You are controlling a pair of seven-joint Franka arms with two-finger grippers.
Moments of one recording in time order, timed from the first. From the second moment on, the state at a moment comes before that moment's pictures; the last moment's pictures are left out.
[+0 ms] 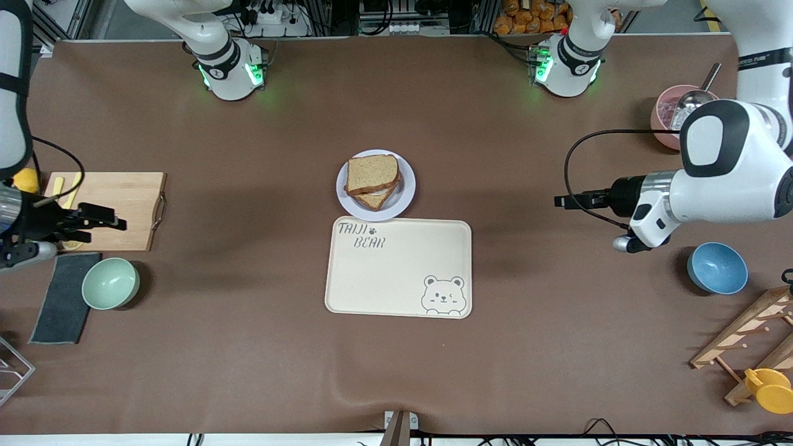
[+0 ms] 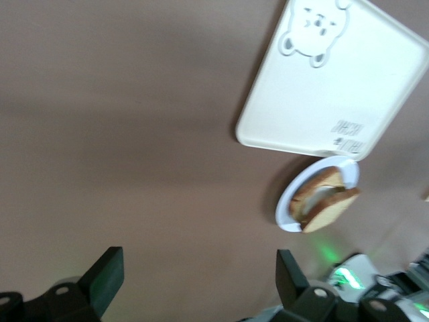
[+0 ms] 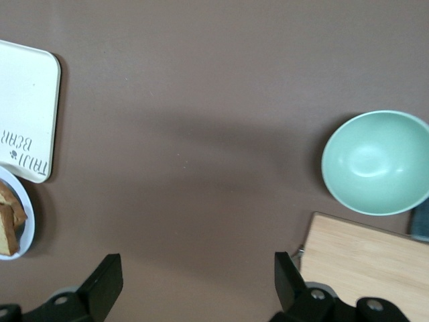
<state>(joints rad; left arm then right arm) -0.13 0.24 0.06 -1.83 -0.58 1.71 -0.11 0.10 0.29 -0.37 -1.60 0.34 1.71 -0.57</state>
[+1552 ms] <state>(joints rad) -0.15 0.24 -0.24 -2.31 -1.38 2.18 0.53 0.01 0.24 -0.18 -1.30 0.23 1.45 -0.23</state>
